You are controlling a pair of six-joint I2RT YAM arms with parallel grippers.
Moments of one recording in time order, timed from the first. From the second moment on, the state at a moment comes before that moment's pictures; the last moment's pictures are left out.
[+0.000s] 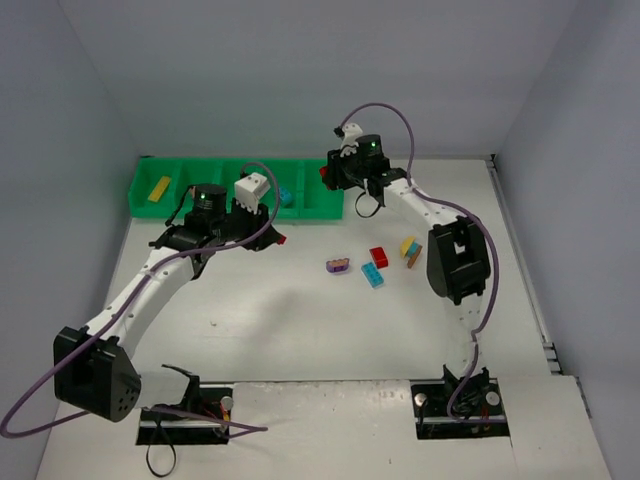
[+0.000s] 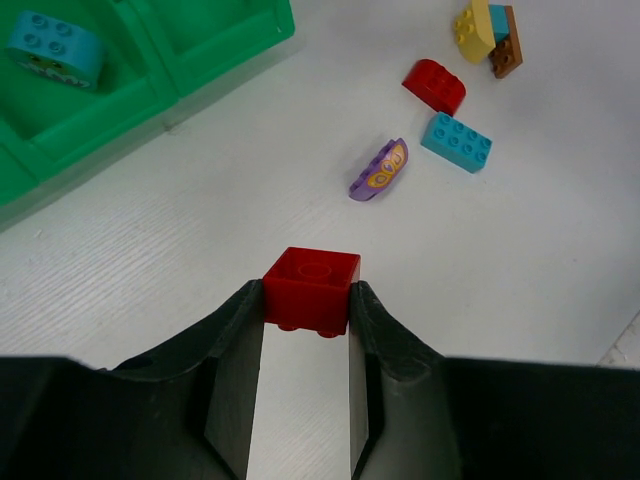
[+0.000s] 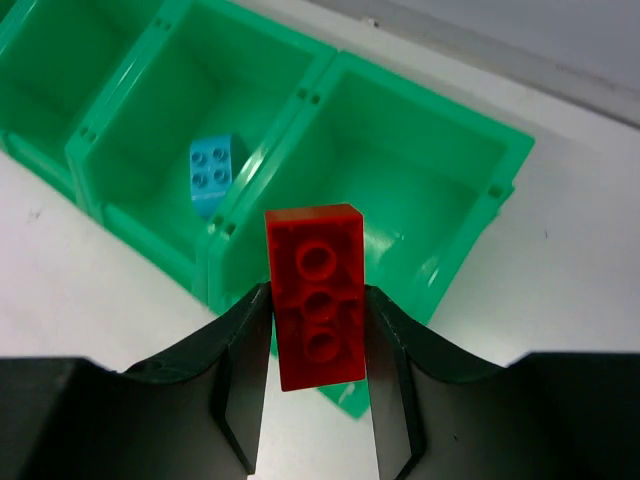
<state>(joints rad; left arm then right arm) -0.33 1.29 1.08 -0.36 0.47 0.00 0.40 2.12 1.72 -0.10 -0.27 0.09</state>
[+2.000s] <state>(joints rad) -0.59 1.82 1.57 -0.40 0.35 0.19 0.35 1.01 0.85 -0.37 -0.01 0.31</state>
